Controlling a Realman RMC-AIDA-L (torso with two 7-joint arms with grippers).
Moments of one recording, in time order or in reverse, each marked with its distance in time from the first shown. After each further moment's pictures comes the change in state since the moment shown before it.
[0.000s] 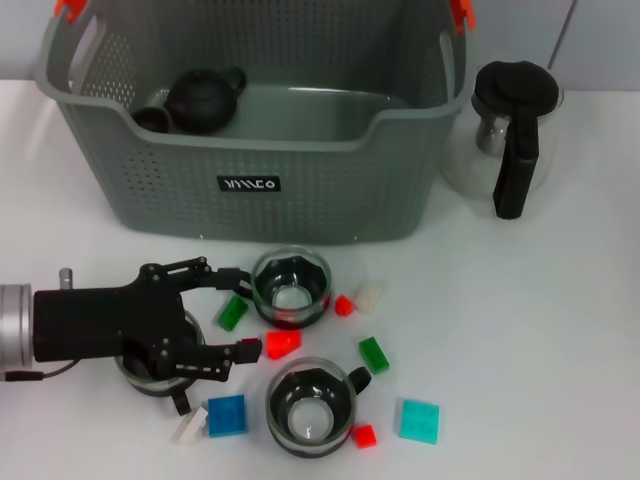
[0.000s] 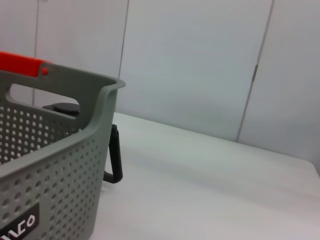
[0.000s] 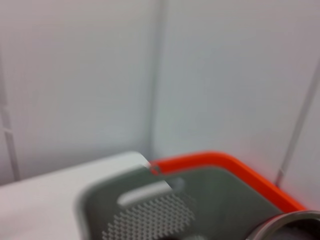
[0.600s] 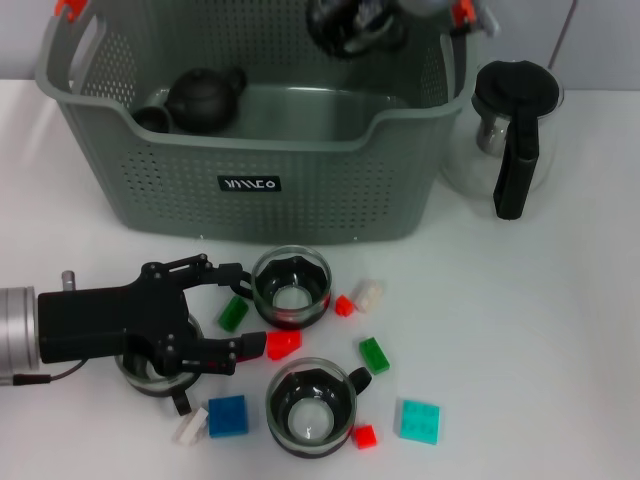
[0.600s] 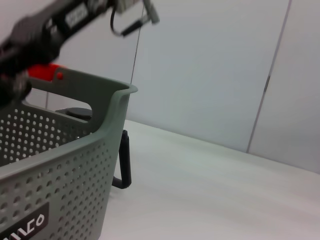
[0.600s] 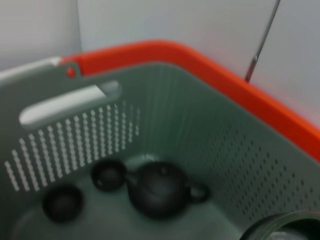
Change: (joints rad) left arm 0.005 -0.017 -0.034 0.013 0.000 -0.013 0.000; right arm 0.308 0.011 -0.034 0.734 -0.271 0.469 0.039
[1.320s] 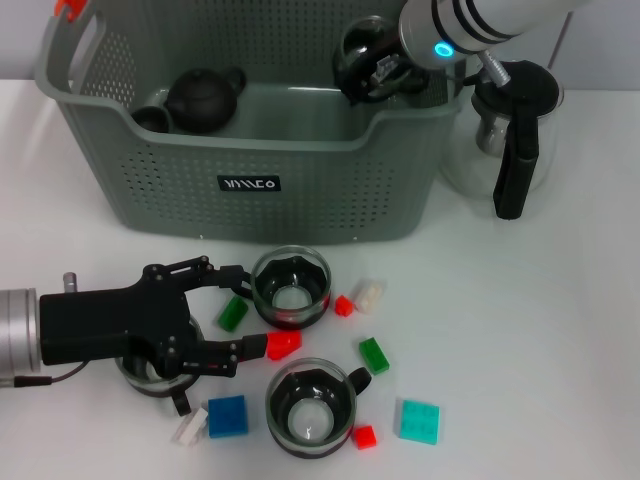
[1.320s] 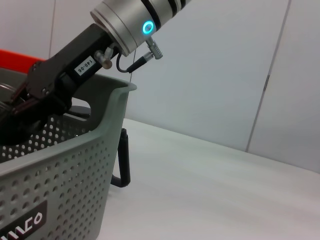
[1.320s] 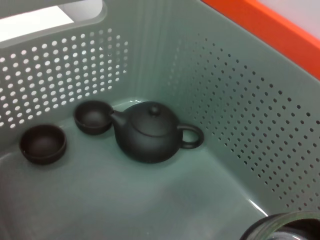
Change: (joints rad) left arm 0.000 -0.003 0.000 0.000 0.005 -0.002 -0.002; right arm -0.018 0.005 -0.074 0.121 -0.001 0.099 -0.003
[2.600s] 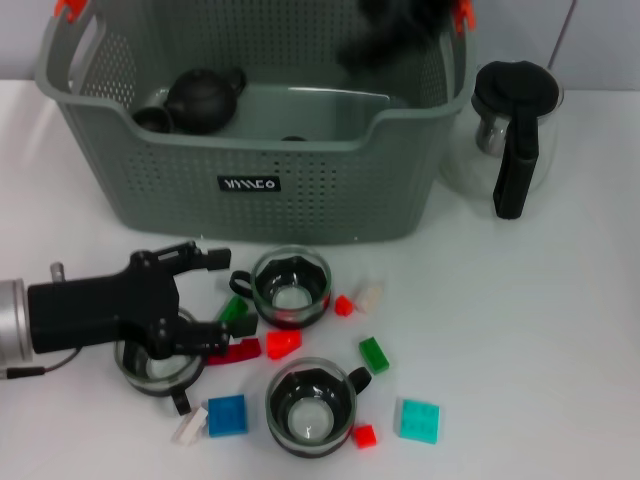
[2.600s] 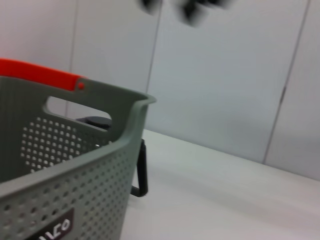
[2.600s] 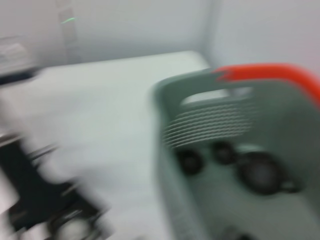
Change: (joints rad) left arm 0.000 0.000 -0.050 0.000 -0.006 -0.002 -0.005; right arm -0.197 -0.051 0.082 -1.011 0.161 -1.015 0.003
